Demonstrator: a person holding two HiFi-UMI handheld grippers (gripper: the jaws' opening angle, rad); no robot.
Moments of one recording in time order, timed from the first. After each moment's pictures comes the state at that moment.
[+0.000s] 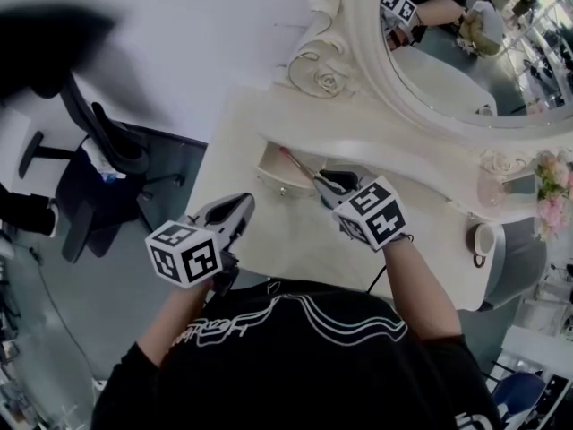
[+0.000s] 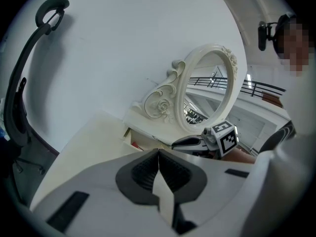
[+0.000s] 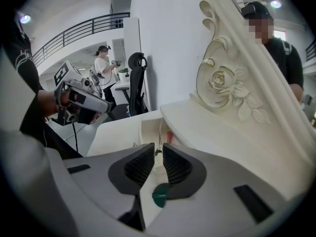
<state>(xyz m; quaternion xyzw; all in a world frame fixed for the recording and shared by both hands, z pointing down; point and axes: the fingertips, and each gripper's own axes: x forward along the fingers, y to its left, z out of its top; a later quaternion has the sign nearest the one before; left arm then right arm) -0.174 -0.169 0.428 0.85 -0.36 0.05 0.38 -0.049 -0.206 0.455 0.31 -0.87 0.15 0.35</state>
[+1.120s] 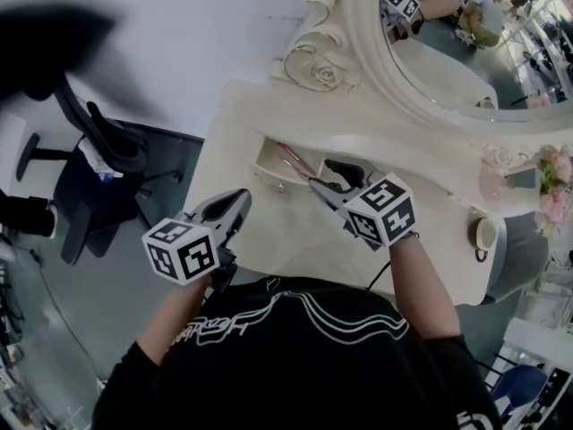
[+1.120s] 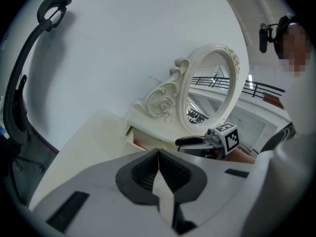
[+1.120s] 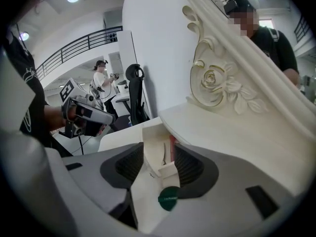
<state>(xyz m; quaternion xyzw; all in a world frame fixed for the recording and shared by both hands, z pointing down) -0.176 -0.176 0.437 0.84 -0.36 0.06 0.39 -0.046 -0.210 0.448 0.31 -0.89 0.19 0.29</state>
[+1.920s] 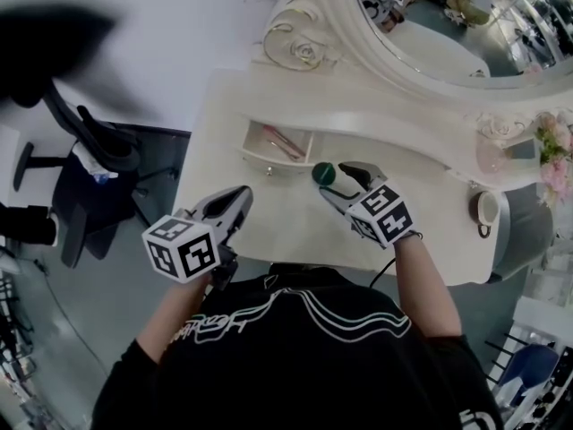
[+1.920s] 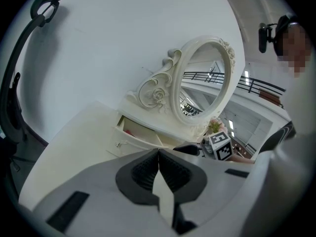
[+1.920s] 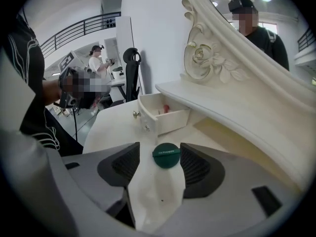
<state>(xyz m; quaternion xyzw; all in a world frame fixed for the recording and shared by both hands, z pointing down) -0.151 -0.150 0.447 0.86 -0.33 0.08 0.39 0.006 -0.158 0.508 0.33 -0.85 0.18 0.36</state>
